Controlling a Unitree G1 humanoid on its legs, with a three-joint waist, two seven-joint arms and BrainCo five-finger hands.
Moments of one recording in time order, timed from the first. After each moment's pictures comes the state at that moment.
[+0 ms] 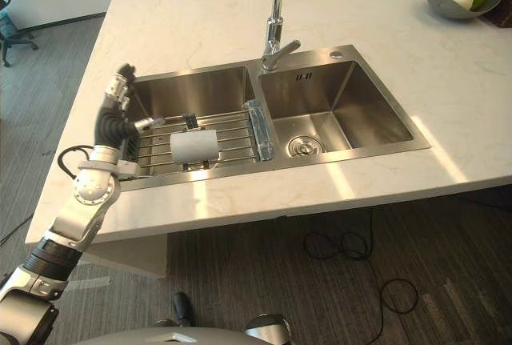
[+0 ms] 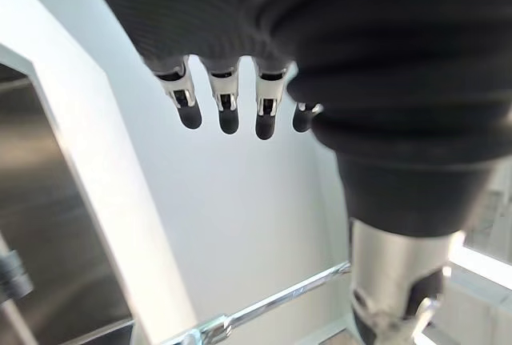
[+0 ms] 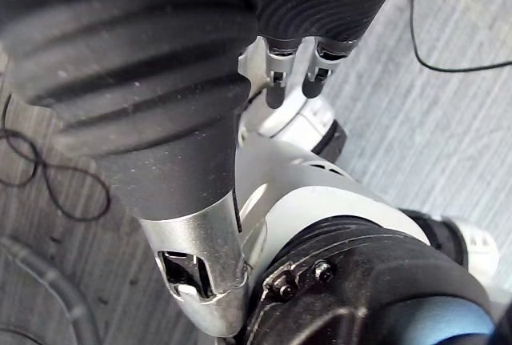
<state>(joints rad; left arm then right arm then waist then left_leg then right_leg) -0.38 0.43 -0.19 -0.02 -0.24 -0.22 0.33 0.26 -0.19 -0.28 1.08 0.87 0.23 0.21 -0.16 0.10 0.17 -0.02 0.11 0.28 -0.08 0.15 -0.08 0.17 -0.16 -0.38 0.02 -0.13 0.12</state>
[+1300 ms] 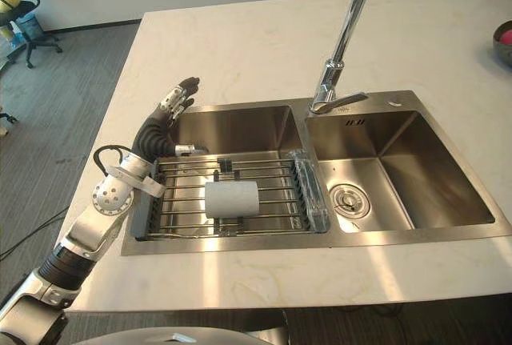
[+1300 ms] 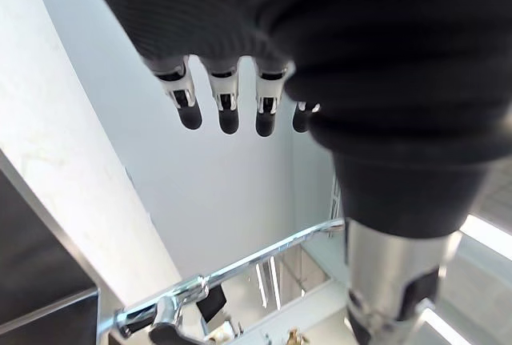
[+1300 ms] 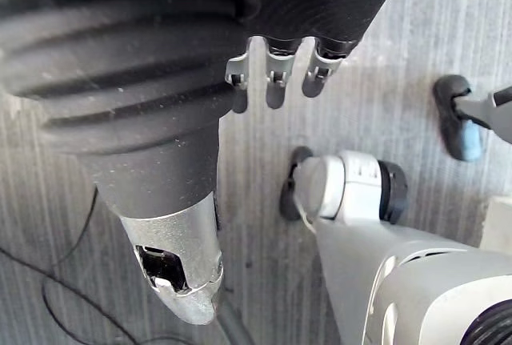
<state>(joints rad) -0.36 0.40 -0.38 -0.12 -0.17 -0.18 0.00 0.26 -0.09 -0.85 1.20 0.70 0.08 0.26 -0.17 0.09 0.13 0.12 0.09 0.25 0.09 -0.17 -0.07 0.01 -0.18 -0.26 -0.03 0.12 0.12</state>
